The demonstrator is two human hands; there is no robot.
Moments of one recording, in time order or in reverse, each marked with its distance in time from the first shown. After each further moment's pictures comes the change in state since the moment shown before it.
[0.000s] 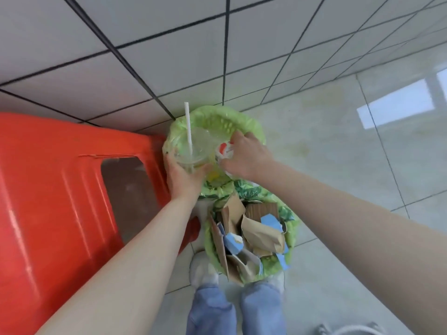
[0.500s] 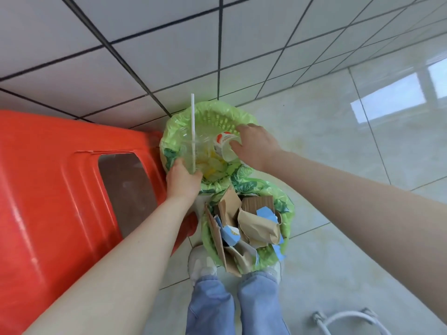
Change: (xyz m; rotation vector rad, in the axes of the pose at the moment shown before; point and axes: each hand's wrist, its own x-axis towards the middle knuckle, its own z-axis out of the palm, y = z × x) left_hand -0.009 0.005 -0.006 0.355 -0.206 -0.080; right_hand 0.001 0.022 -0.016 -0.081 0.066 -0.109
